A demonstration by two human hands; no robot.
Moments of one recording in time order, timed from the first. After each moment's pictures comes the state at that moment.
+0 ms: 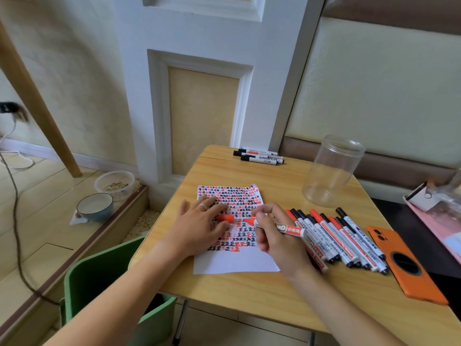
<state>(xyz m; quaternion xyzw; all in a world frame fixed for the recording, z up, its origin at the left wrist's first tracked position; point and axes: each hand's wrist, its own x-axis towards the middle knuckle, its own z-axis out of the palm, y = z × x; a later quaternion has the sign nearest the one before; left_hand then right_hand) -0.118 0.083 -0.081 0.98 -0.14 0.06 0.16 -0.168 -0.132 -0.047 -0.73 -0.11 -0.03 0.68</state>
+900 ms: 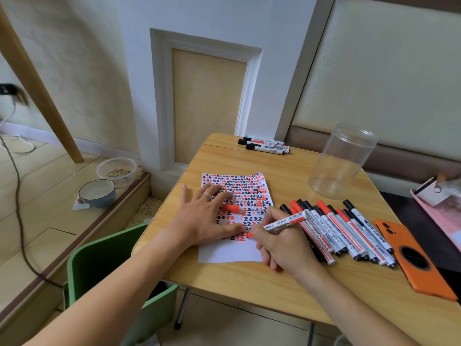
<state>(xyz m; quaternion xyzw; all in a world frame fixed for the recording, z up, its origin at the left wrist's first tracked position) -0.118 0.082 -0.081 0.98 -0.14 0.04 0.12 -0.175 -0.135 -0.056 -0.83 -0.07 0.03 0.56</state>
